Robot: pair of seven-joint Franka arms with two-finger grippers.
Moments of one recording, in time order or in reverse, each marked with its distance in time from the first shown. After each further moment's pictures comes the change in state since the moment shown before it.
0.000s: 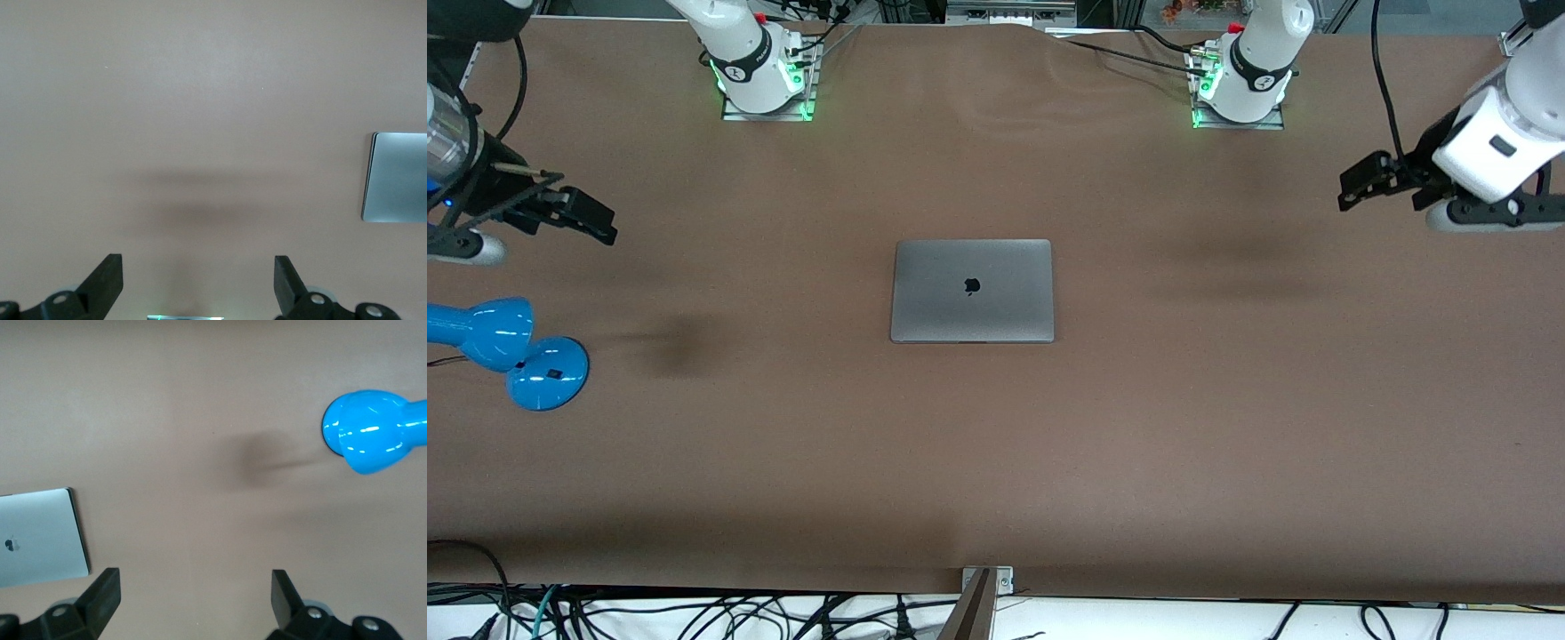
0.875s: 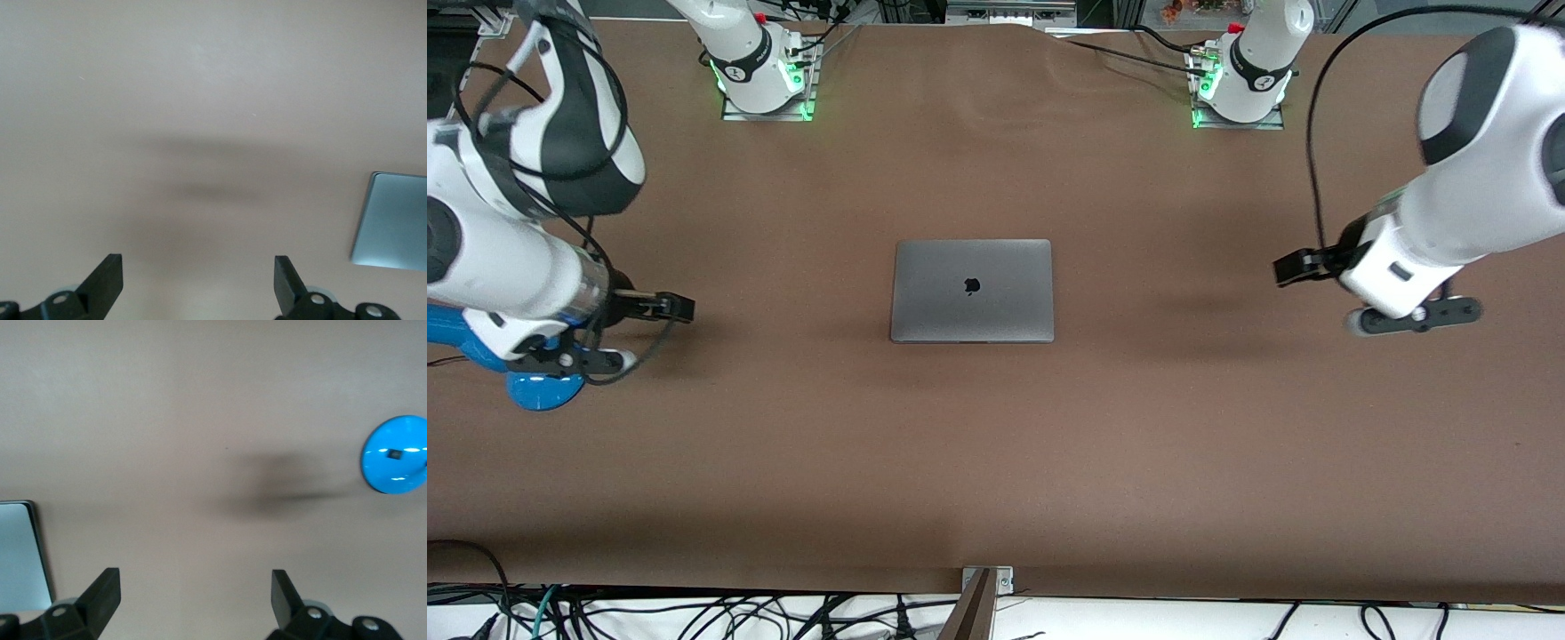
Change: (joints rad) left arm 0.079 0.302 -0.138 0.237 0.052 0.005 -0.129; right arm -0.024 0.281 0.102 0.078 -0.104 0.109 0.000
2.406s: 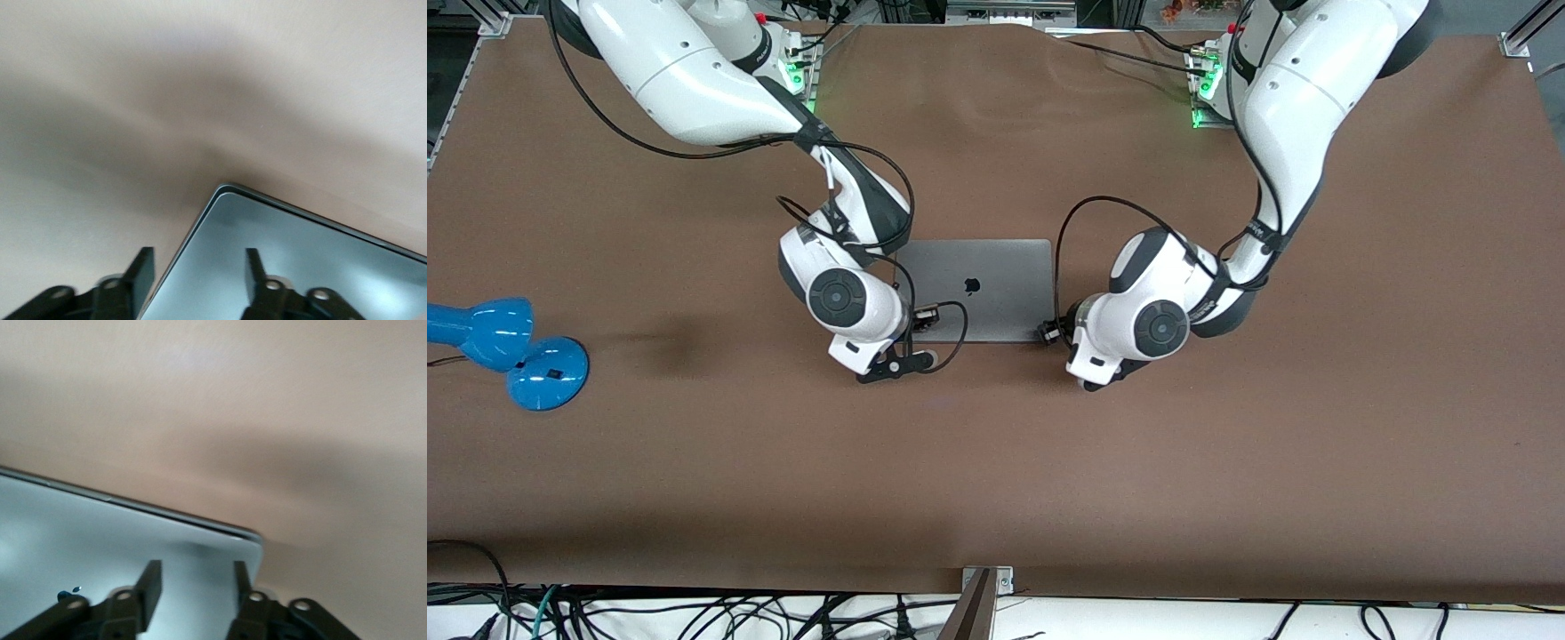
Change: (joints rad) left arm -0.220 0.571 -0.216 0.028 -0.130 0.486 -0.665; right arm 0.267 0.438 0.175 -0.013 -0.021 0.407 0.176
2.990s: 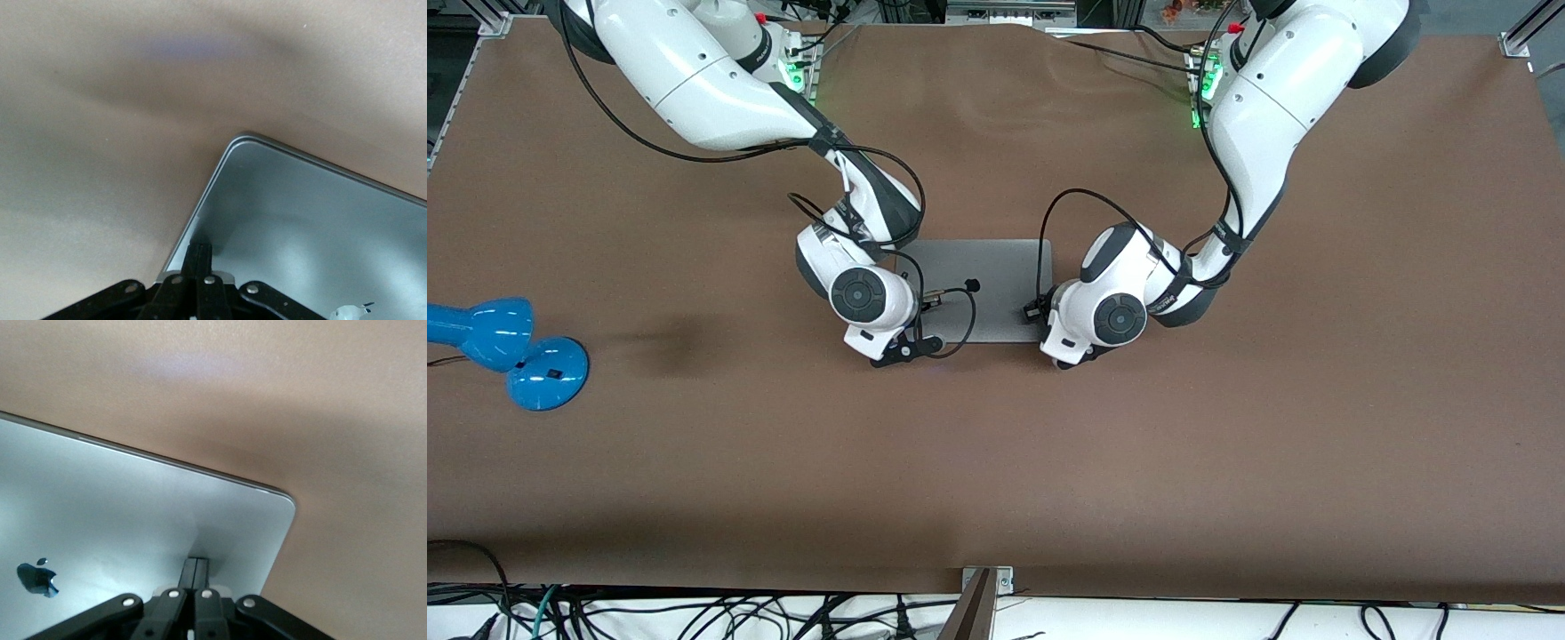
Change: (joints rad) left arm -0.067 0.076 -0.004 -0.057 -0.003 0.041 0.000; right arm 0.028 0.031 0.004 -0.085 0.002 0.014 -0.006
